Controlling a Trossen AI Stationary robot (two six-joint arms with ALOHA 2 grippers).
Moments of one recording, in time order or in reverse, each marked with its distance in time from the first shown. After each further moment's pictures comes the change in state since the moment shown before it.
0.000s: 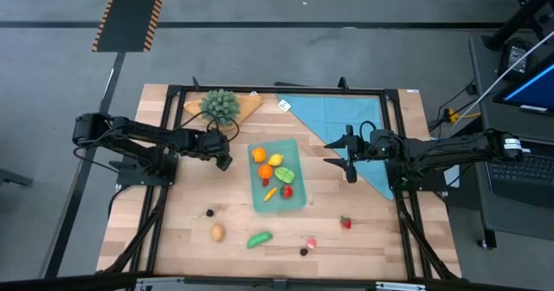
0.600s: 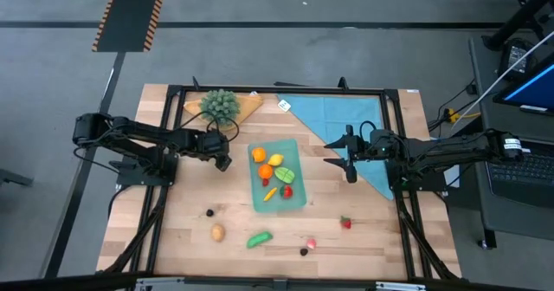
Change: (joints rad) left arm 0.000 0.000 0.000 -0.023 0.014 0.004; right arm 0.000 0.000 0.000 0.000 0.000 0.000
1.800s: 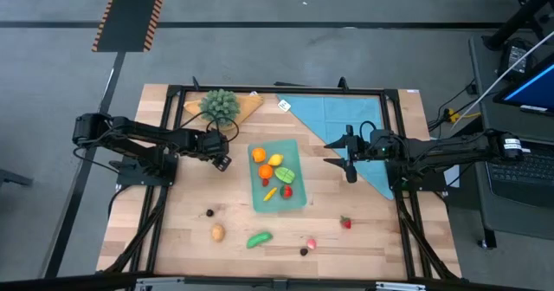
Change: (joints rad) left arm 0.000 0.000 0.001 -0.013 0.000 0.000; right arm 0.000 0.000 0.000 0.000 0.000 0.000
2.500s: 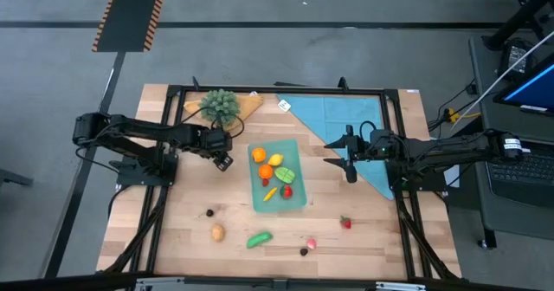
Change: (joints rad) left arm 0.000 -0.001 0.148 -0.156 0.037 0.115; right arm 0.000 0.000 0.000 0.000 0.000 0.000
